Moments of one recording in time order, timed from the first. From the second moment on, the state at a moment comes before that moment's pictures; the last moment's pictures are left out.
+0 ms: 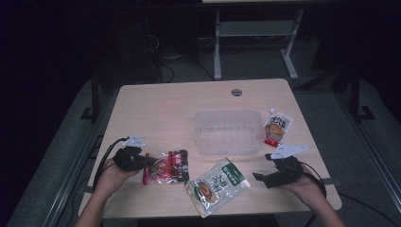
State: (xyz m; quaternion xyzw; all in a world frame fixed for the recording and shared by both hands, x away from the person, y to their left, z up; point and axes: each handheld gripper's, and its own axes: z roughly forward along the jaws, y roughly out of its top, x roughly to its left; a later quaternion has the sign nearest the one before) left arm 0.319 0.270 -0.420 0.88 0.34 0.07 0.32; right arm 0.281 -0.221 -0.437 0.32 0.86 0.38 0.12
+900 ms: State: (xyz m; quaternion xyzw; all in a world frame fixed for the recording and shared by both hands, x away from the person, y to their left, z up) left arm 0.304 0.290 -0.427 0.87 0.38 0.10 0.30; right arm 0.295 -0.105 -0.422 0.22 0.88 0.42 0.06
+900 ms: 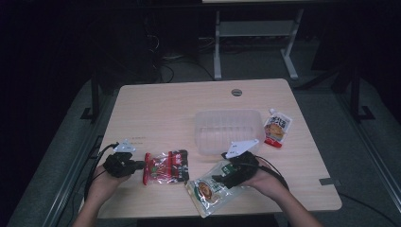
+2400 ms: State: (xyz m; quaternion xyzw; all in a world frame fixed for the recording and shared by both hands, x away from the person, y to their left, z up) left arm 0.318 0.289 -0.449 0.87 0.39 0.08 0.28; right arm 0.304 -0.031 -0.440 0.18 0.90 0.40 0.02
